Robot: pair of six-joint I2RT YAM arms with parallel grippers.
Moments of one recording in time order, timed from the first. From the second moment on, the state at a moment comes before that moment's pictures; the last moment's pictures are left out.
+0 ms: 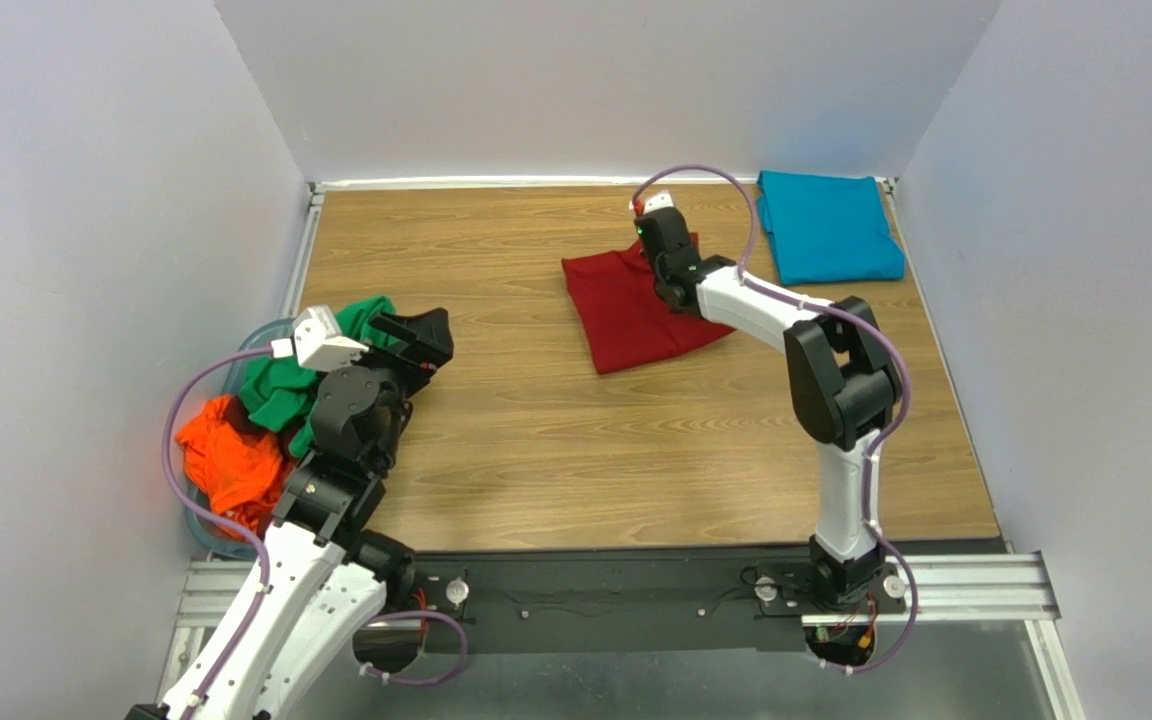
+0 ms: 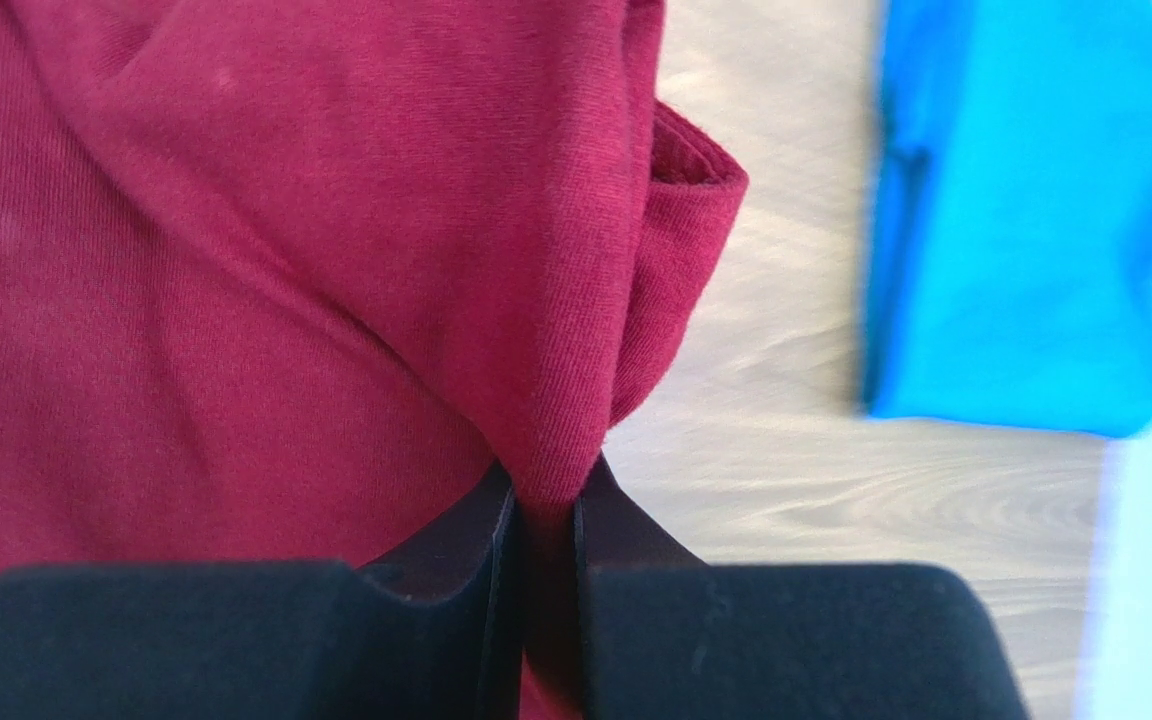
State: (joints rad) left arm -0.40 0.53 0.58 -0.16 -0.43 -0.84; right arm 0.52 2.04 1.48 -0.20 0.57 -0.14
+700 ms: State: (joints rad) left arm -0.40 0.54 0.57 -0.17 -0.50 -0.84; right arm 0.27 2.16 1.76 -0.20 0.65 -0.43
